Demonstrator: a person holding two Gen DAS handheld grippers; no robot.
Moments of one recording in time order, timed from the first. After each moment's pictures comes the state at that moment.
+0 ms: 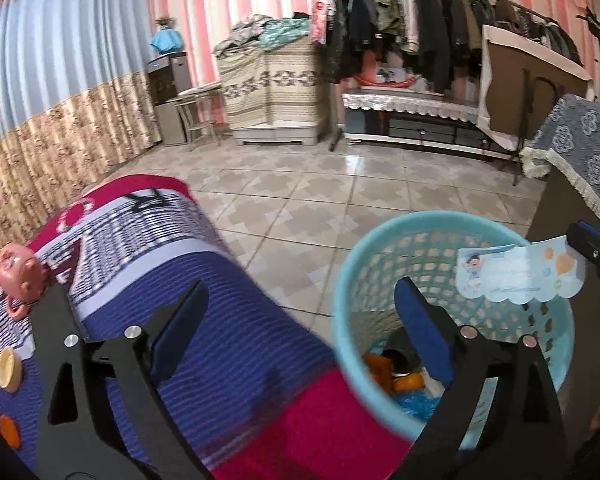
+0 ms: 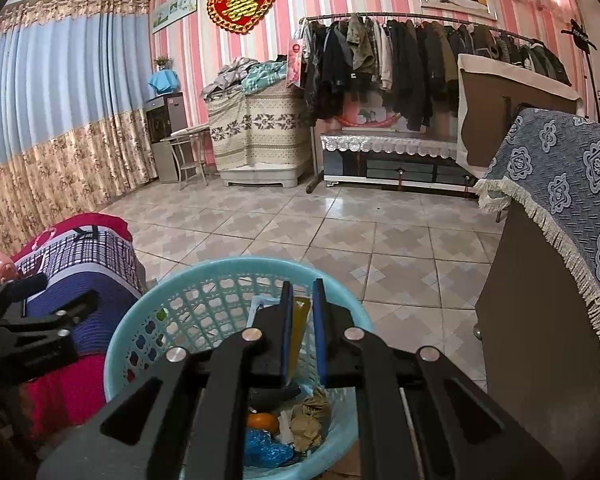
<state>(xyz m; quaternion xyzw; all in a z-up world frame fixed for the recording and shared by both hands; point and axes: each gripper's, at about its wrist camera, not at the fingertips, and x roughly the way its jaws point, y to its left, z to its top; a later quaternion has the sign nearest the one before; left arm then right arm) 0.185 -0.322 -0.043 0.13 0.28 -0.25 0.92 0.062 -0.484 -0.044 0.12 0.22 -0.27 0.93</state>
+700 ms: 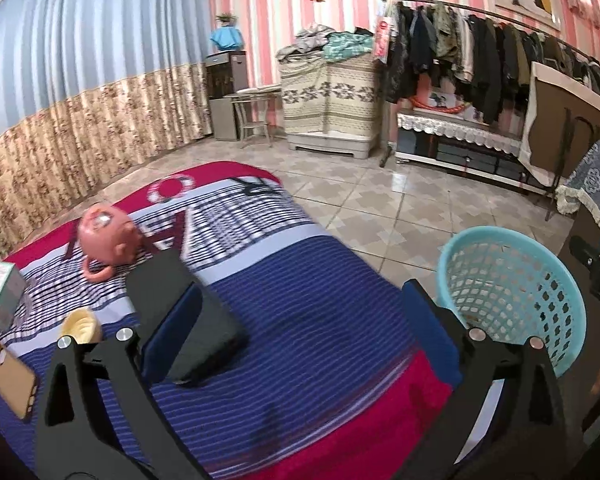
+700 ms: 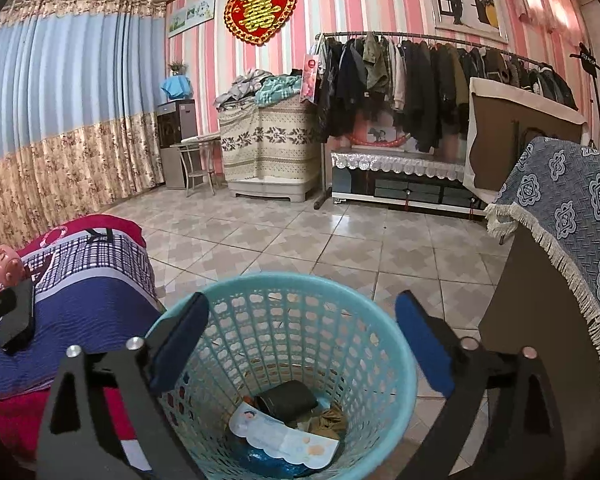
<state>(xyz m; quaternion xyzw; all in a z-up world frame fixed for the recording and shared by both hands) 0.182 -0.199 -0.014 0.08 0.28 -0.18 0.94 0.073 -0.448 -0.029 0.08 0.20 -0.26 0.94</state>
